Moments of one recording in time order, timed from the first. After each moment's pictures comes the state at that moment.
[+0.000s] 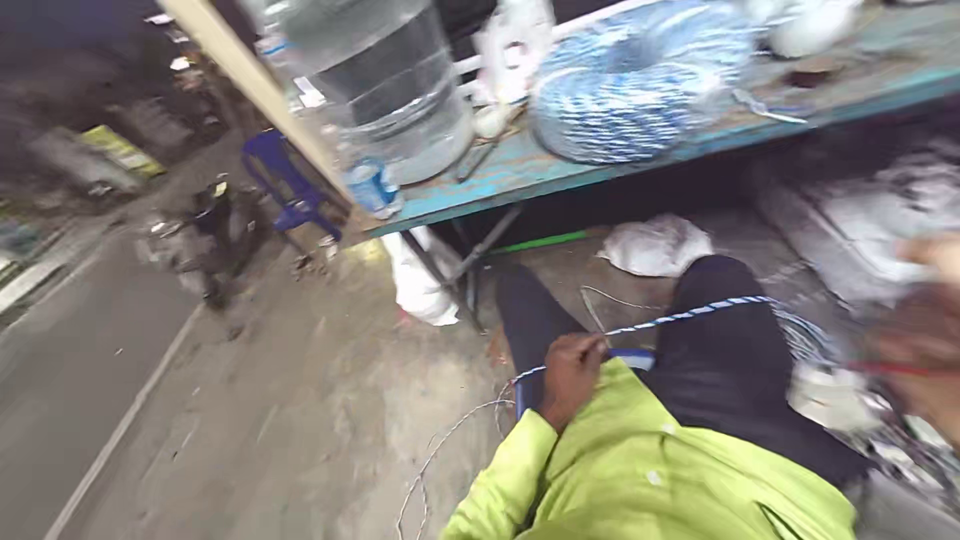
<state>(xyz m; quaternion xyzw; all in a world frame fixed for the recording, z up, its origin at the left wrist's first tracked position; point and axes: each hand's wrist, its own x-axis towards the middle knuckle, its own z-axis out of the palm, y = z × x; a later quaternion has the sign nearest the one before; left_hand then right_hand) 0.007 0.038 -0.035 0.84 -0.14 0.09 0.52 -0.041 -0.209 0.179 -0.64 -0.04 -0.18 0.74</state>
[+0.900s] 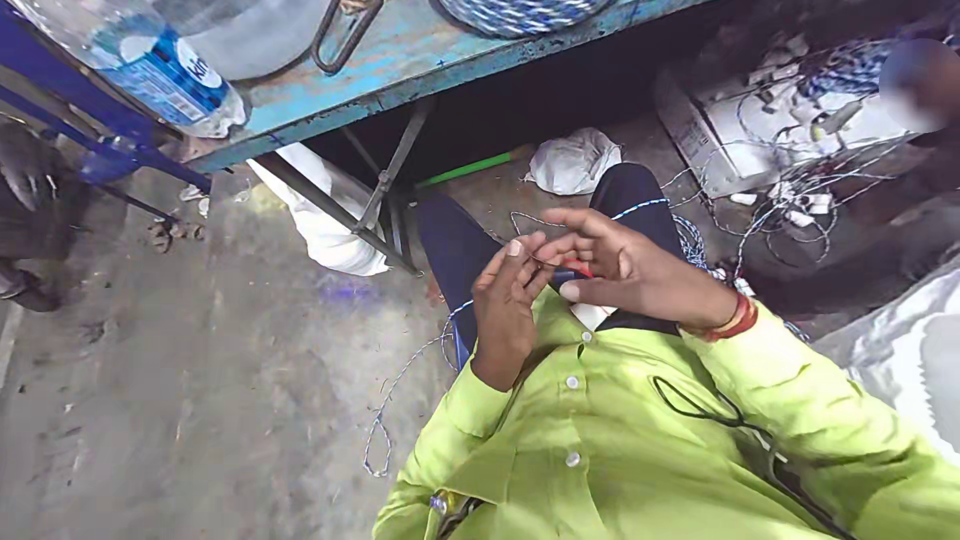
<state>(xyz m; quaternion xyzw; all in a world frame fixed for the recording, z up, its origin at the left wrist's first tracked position) -0.019 0.020 0.074 0.40 0.09 -0.08 0.91 -0.009 -0.159 0.117 -0.72 -0.21 0.15 0.64</state>
